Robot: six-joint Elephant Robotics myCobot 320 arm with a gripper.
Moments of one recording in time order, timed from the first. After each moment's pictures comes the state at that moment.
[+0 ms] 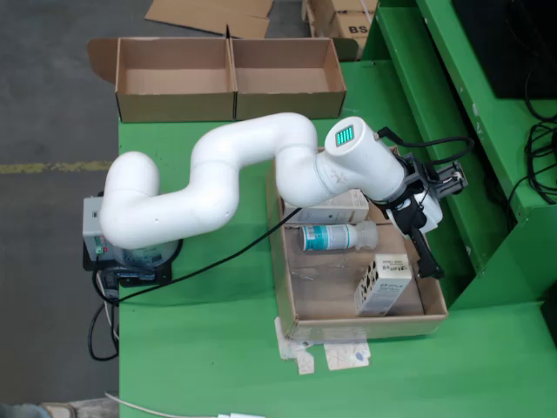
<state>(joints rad) -0.18 -1.08 -0.03 0.36 1.50 -0.14</state>
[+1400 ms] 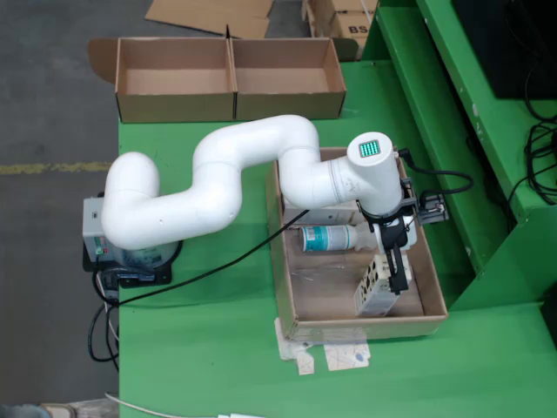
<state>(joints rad) -0.15 -1.12 -0.03 0.05 1.49 -0.04</state>
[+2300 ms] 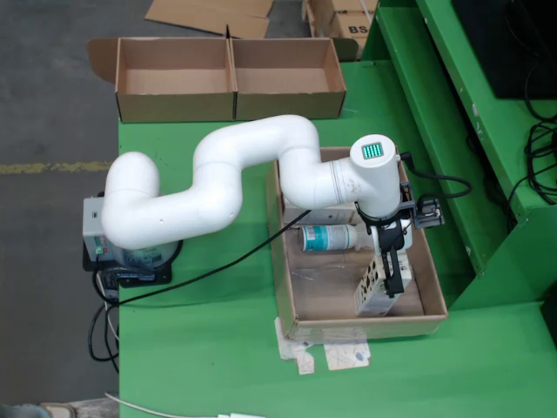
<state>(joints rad) -0.14 -1.12 -0.03 -0.02 1.48 -0.04</state>
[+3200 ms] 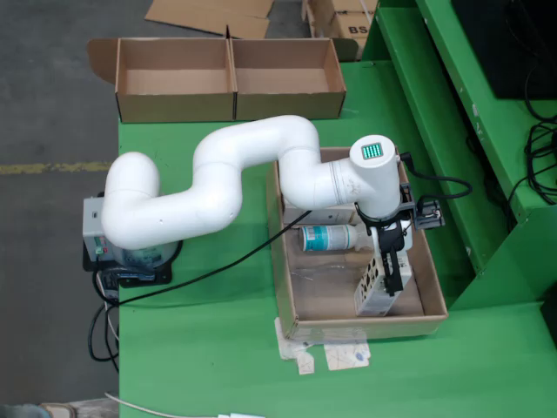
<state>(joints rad) -0.15 -1.12 -0.03 -0.02 1.48 -0.04</state>
